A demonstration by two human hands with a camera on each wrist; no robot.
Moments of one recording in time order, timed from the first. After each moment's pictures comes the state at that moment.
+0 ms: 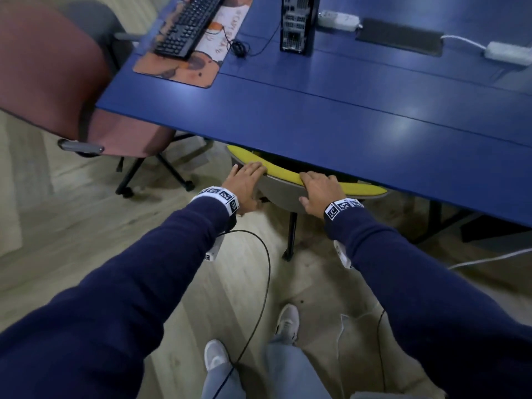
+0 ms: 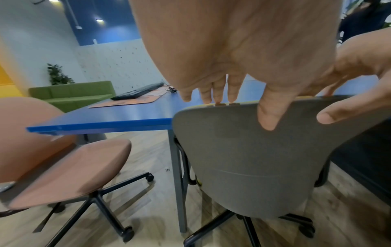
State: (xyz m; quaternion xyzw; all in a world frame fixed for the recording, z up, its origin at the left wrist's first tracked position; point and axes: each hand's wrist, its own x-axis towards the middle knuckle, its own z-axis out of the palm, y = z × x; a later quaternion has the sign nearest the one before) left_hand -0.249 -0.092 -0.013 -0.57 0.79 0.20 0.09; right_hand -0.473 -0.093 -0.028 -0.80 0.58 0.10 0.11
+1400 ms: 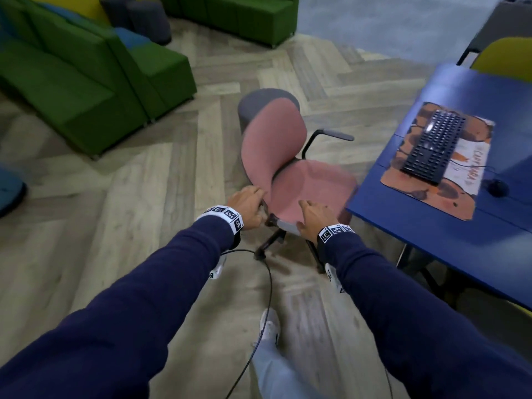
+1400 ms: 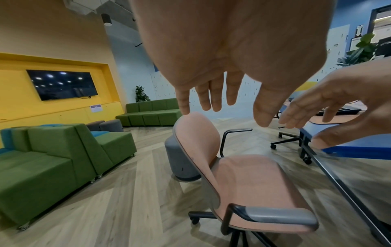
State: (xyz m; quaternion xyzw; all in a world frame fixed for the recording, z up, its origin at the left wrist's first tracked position) left_hand 0.504 -0.159 0.083 -0.72 0.68 0.15 -0.01; right_hand 0.305 -0.226 0.040 -0.87 0.47 0.07 0.10
